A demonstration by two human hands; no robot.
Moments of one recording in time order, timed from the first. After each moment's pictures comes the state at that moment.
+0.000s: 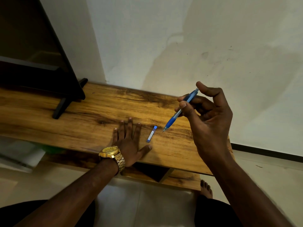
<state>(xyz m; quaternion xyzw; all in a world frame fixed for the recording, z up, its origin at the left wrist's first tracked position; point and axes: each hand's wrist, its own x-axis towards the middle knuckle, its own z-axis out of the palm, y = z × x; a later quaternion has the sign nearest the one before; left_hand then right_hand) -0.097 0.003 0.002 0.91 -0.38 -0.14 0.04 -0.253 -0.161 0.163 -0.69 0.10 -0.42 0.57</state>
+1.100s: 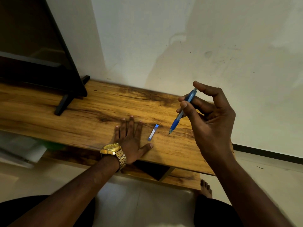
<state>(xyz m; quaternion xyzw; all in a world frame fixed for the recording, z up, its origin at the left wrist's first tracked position) -0.096 0.001 0.002 0.91 -0.38 -0.15 0.03 -0.256 -0.157 0.166 -0.73 0.11 -0.41 0.53</state>
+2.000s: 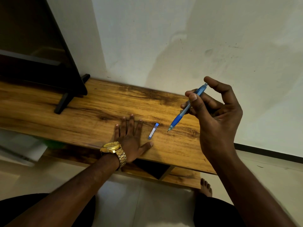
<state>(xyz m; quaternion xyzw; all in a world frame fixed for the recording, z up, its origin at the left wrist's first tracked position) -0.098 0.001 0.007 0.91 -0.38 -0.15 0.03 -0.256 -0.162 0.165 -0.66 0.10 -0.43 0.60</state>
